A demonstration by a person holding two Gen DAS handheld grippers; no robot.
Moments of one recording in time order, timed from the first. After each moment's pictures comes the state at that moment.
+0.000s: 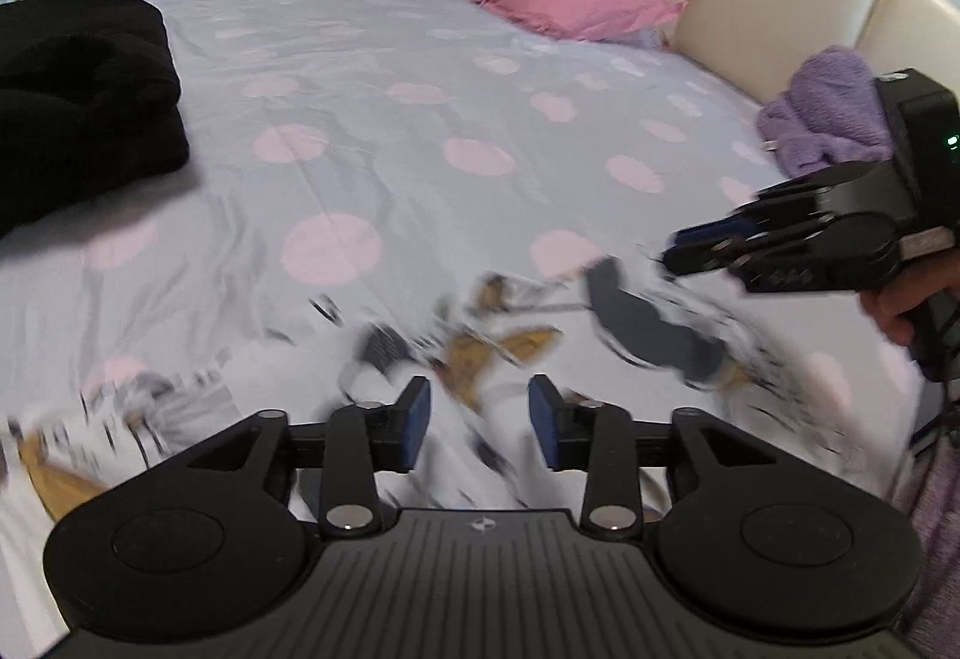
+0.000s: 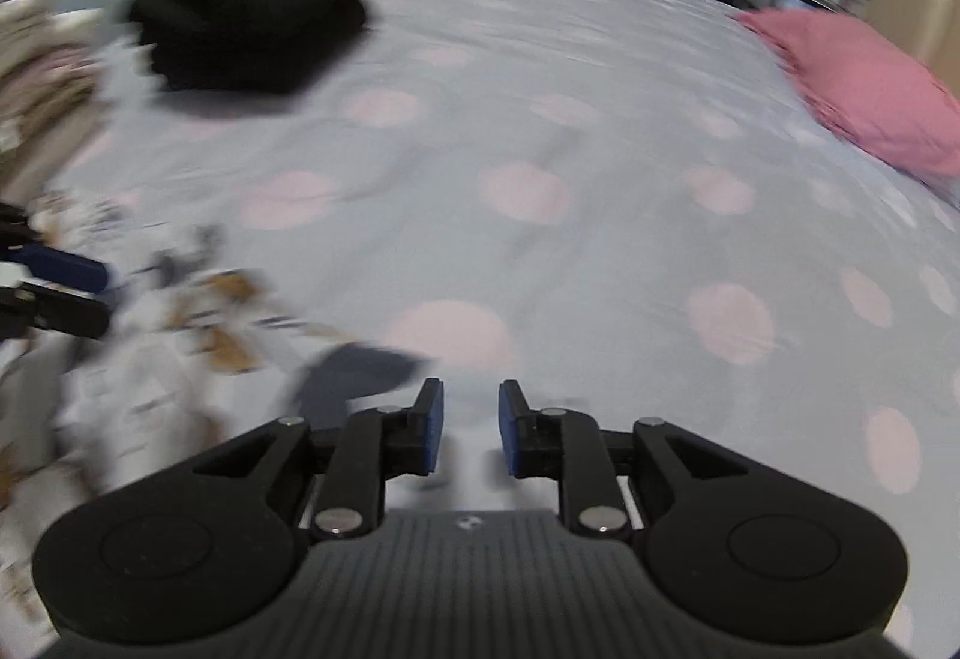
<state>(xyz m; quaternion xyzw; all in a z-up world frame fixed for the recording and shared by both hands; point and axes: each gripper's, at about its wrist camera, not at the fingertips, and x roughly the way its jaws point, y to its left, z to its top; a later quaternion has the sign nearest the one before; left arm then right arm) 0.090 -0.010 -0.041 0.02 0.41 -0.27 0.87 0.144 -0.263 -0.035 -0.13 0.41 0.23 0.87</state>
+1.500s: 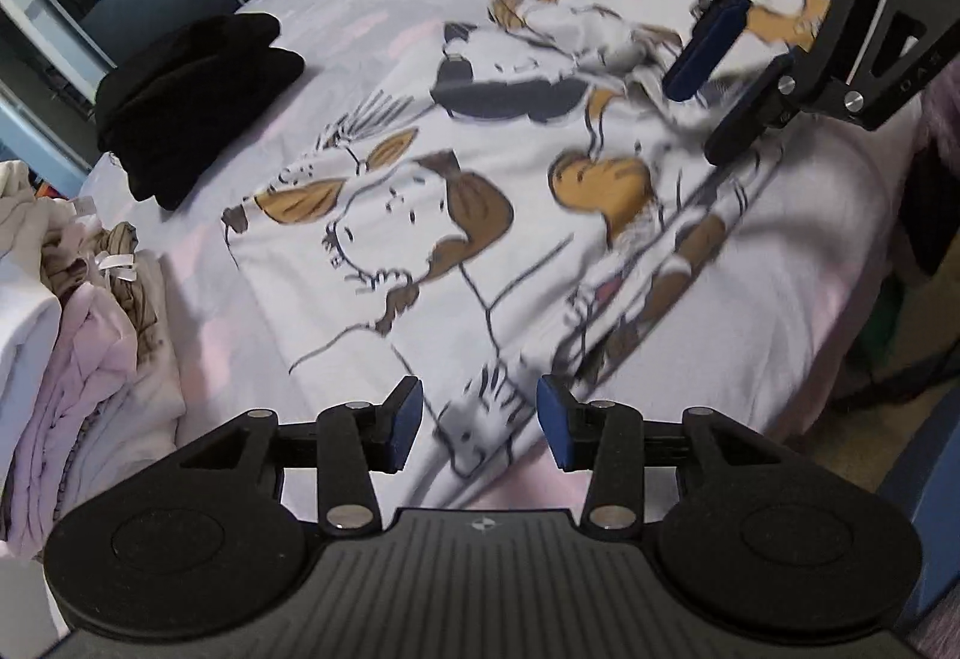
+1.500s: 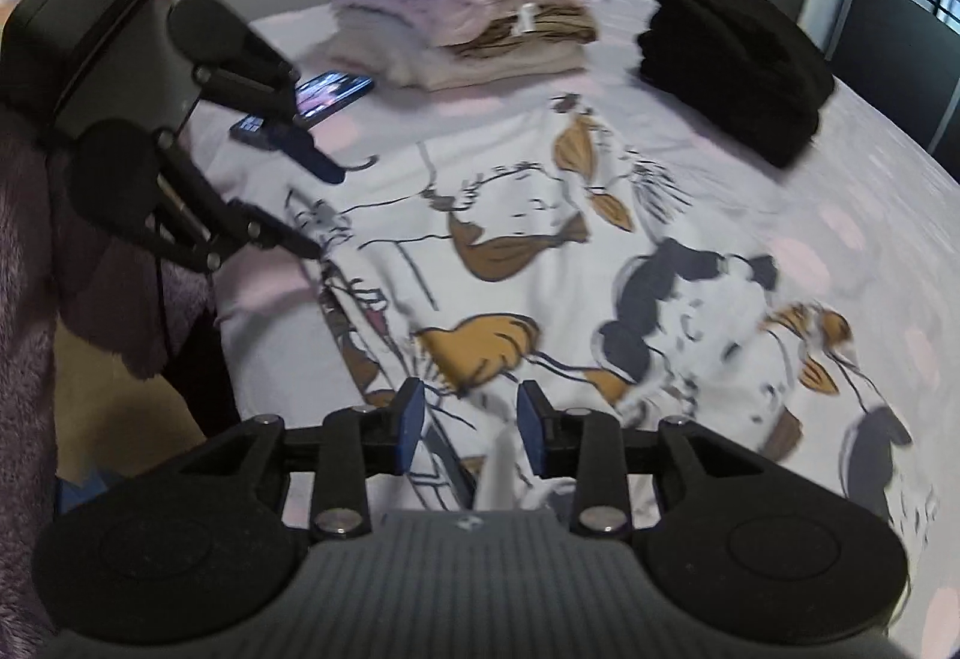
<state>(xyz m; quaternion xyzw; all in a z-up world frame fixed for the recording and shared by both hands) -0.094 0.072 -0.062 0.33 0.43 -0.17 0.83 -0.057 -0.129 -0.042 -0.27 0.32 0.50 0.76</state>
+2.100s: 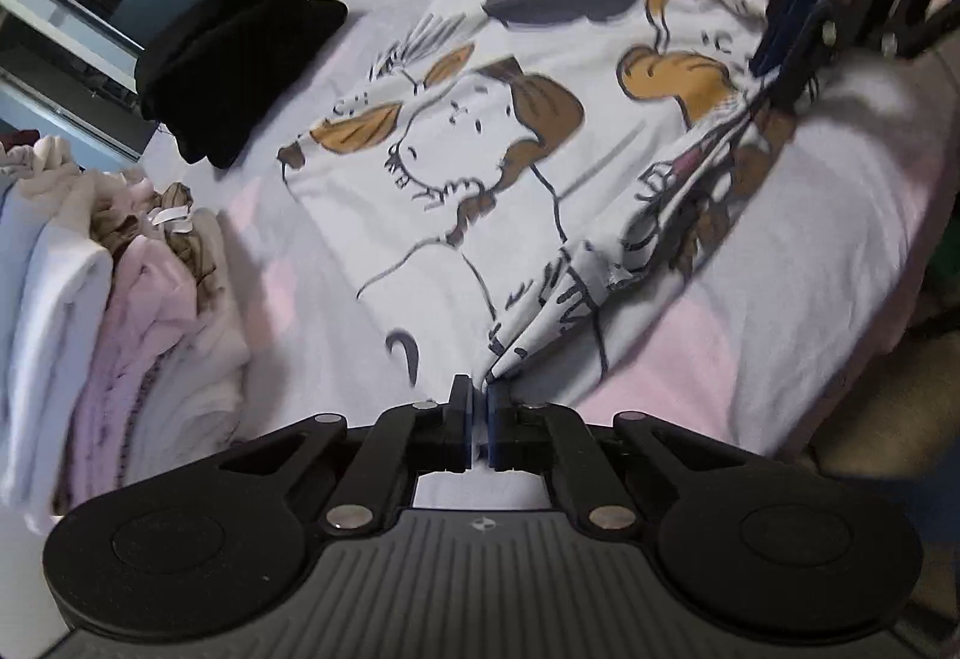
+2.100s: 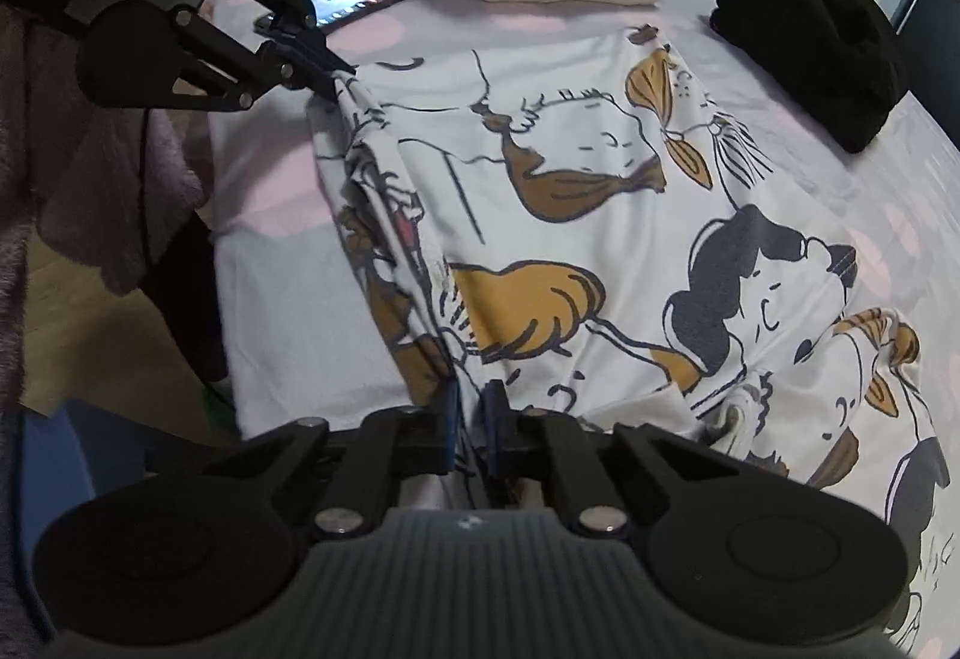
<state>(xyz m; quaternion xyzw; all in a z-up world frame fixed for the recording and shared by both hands) -0.099 0.090 -0.079 0.39 0.45 -0.11 0.80 -0.055 -0.107 -0.070 -0.34 0.35 0.51 0.71</state>
